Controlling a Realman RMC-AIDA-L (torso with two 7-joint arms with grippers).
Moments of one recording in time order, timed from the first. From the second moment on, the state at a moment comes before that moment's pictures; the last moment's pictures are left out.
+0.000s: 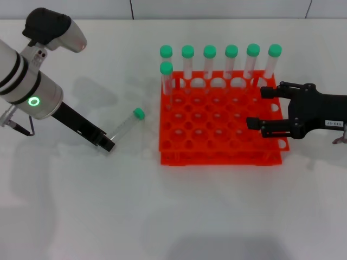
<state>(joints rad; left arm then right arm) -0.88 -2.01 0.96 0.59 2.68 1.39 -2.25 0.37 2.01 -1.21 -0.93 -1.62 -1.34 1.46</state>
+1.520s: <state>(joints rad) -0.63 -1.96 0.69 0.92 2.08 1.41 -1.94 0.36 2.01 -1.17 -0.93 -1.61 -1.31 1.45</state>
